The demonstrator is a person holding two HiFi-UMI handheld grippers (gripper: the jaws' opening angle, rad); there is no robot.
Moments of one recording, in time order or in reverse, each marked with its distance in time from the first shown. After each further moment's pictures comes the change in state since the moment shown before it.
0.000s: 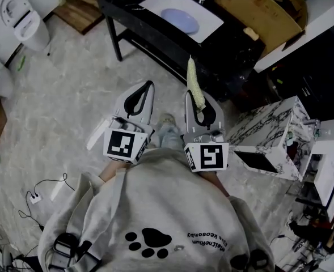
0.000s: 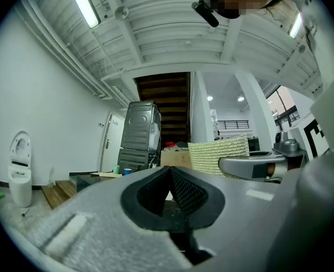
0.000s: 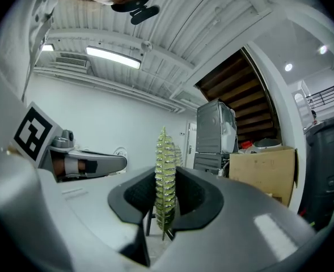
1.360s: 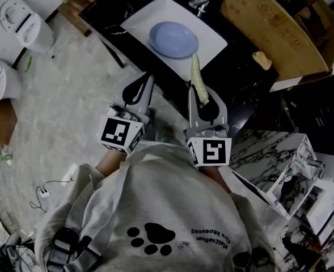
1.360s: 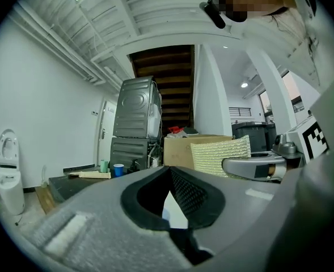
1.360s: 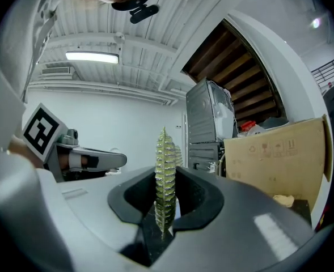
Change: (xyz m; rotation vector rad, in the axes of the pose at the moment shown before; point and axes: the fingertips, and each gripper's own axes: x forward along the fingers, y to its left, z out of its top) left arm 0.283 0.057 -0.038 0.036 0.119 0.005; right arm 0.201 -0.203 -0.068 0.132 0.041 0.049
